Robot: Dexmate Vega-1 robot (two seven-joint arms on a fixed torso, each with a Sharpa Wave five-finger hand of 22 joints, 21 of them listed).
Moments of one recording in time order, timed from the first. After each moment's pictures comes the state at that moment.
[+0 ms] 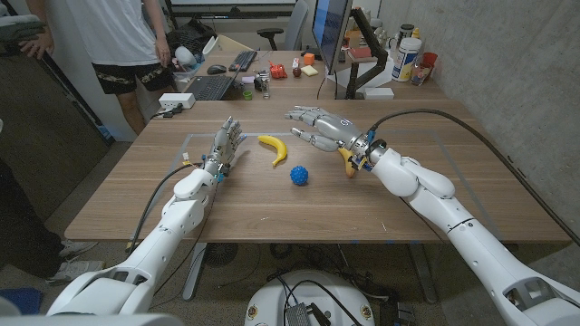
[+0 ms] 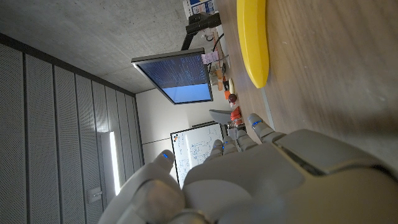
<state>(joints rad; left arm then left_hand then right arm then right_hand) 0.80 0.35 0.18 -1.09 -0.51 -0.27 -0.24 0.00 0.06 0.37 0.20 0.24 -0.17 -0.01 0.19 0.18 -0.17 -0.04 0.19 0.18 -0.17 -0.03 0.20 0.18 -0.13 -0.04 0.46 0.19 -0.90 -0.45 -0.32 -1.66 -0.80 0.63 -0.05 0.16 0.13 0.41 0.07 0.20 0.23 -0.06 0.20 0.19 0.19 -0.06 0.22 0.18 0.06 -0.04 0.19 0.17 -0.04 -0.04 0.47 0.18</state>
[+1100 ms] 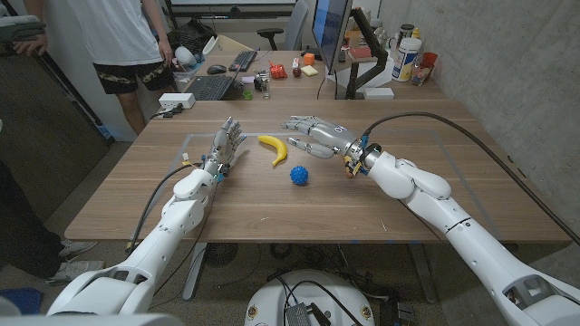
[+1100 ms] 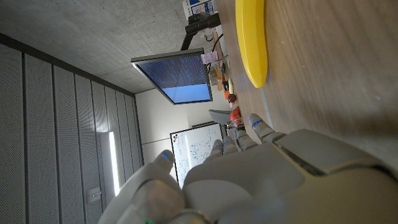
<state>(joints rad) 0.80 0.35 0.18 -1.09 -0.51 -0.27 -0.24 0.00 0.06 0.37 0.20 0.24 -0.17 -0.01 0.19 0.18 -0.17 -0.04 0.19 0.18 -0.17 -0.03 0.20 0.18 -0.13 -0.04 0.45 0.19 -0.88 -0.46 -0.36 -1.65 -0.82 0.62 -0.03 0.18 0.14 0.41 0.07 0.19 0.22 -0.06 0.20 0.19 0.19 -0.06 0.22 0.18 0.06 -0.04 0.19 0.17 -0.03 -0.03 0.45 0.18</state>
